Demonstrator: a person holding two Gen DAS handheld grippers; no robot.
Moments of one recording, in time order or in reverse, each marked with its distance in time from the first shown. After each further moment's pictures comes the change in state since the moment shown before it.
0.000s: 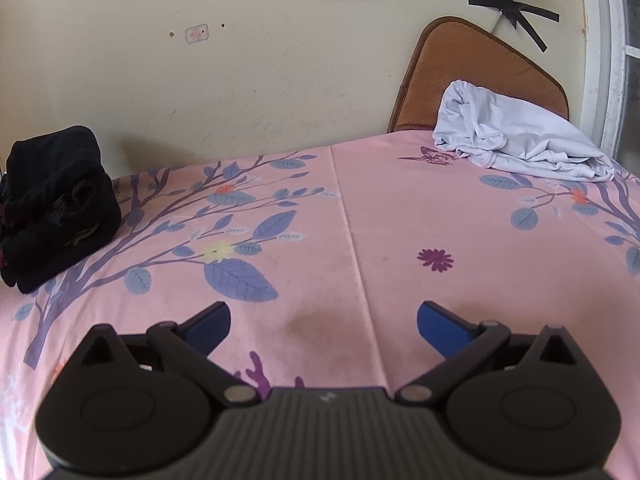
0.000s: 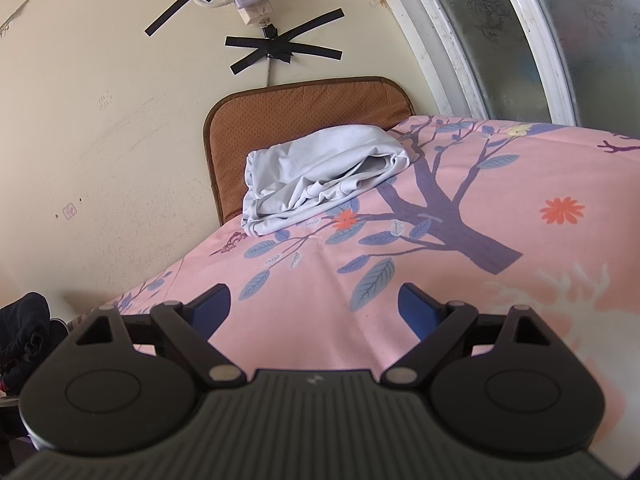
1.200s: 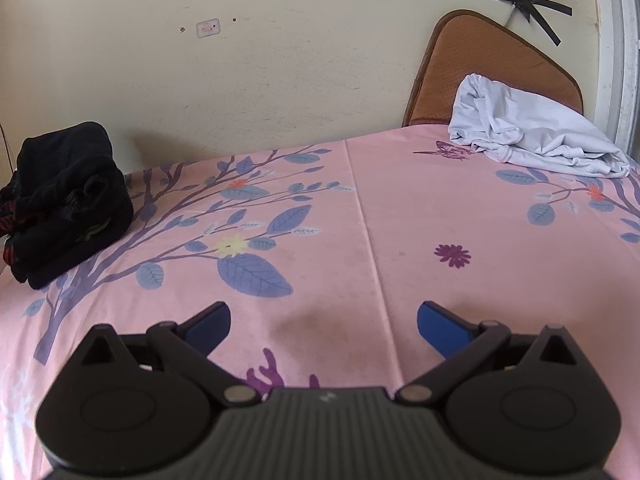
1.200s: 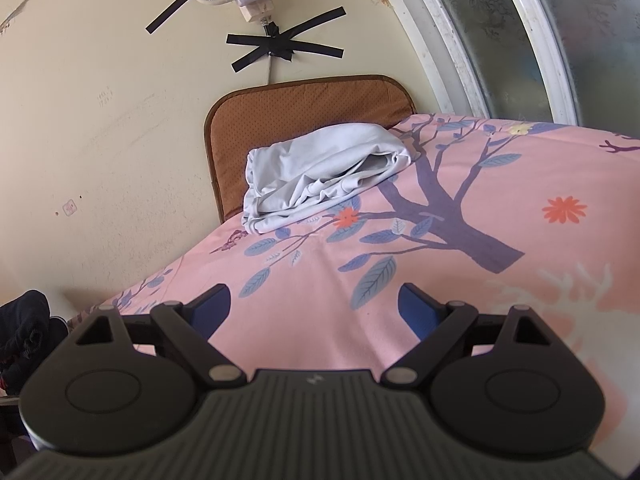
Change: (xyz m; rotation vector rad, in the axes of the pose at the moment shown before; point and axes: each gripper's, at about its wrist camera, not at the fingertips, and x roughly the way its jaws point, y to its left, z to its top) left arm 0.003 0.003 -0.001 -0.002 0.015 0.044; right arm 0.001 0.001 -0.001 -0.003 0.002 0.002
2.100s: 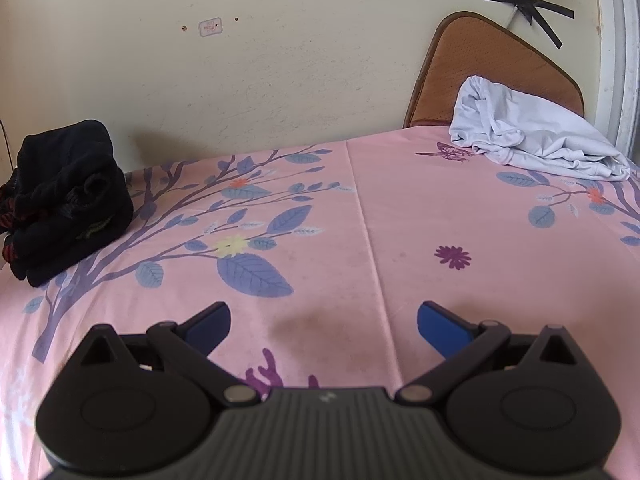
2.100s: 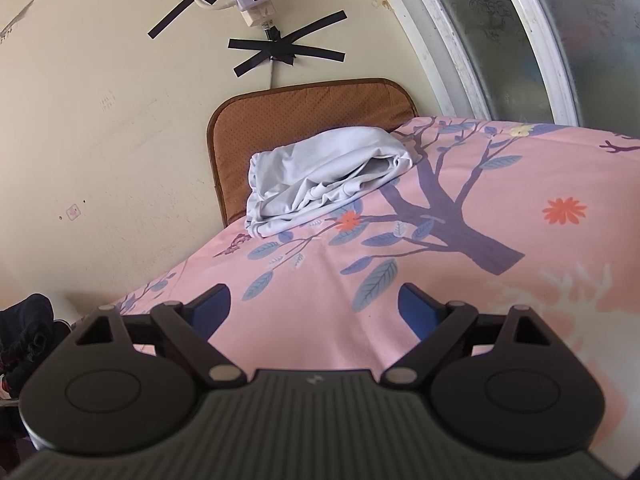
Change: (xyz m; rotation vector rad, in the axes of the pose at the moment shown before) left arm 0.001 0.004 0.000 -0.007 -0.002 -0.012; right arm -0.001 0.000 0.001 0.002 -0.004 0.004
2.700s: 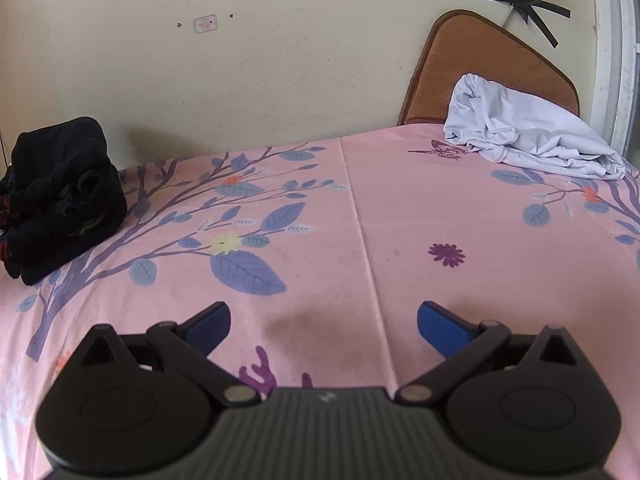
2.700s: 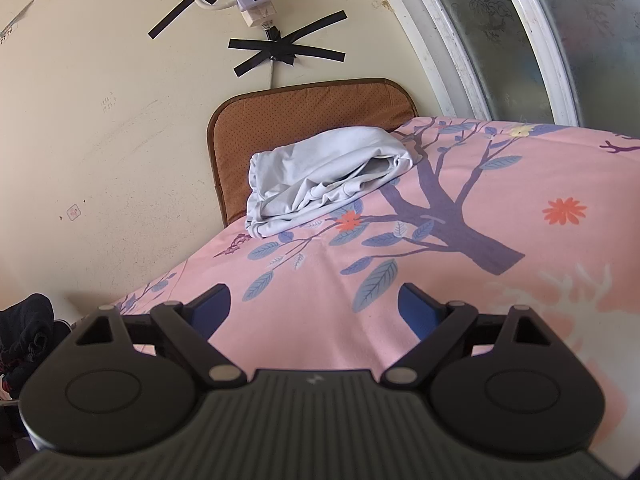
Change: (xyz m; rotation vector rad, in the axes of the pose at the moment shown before) left arm 0.001 0.000 0.000 0.006 0.009 -0.016; right arm 0.000 0.000 0.000 0.000 -0.001 0.001
